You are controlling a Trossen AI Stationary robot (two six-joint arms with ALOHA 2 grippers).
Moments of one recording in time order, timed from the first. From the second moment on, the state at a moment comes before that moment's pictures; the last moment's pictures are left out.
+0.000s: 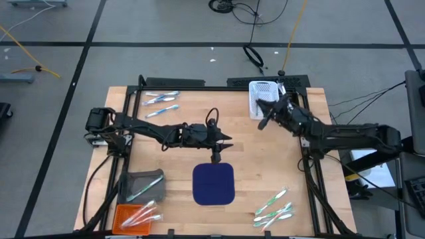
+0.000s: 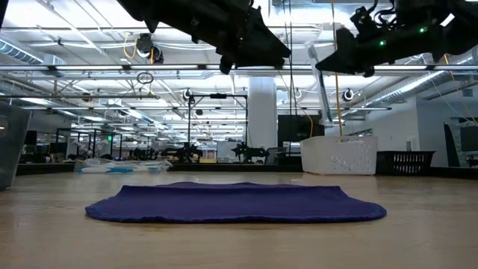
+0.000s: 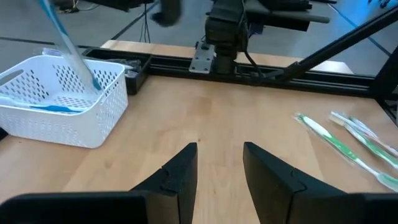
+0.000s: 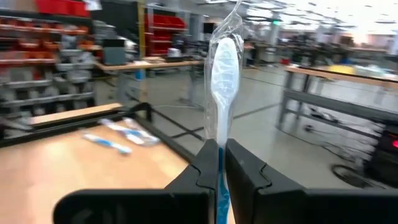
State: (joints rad) left arm -0.05 1.71 1.09 0.29 -0.13 -0.10; right arm -0.30 0.87 0.34 0.56 0.42 -0.05
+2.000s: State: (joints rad) left arm -0.07 1.71 1.09 0.28 -0.13 -0.09; right arm -0.81 1.05 0.34 0.34 0.18 0.02
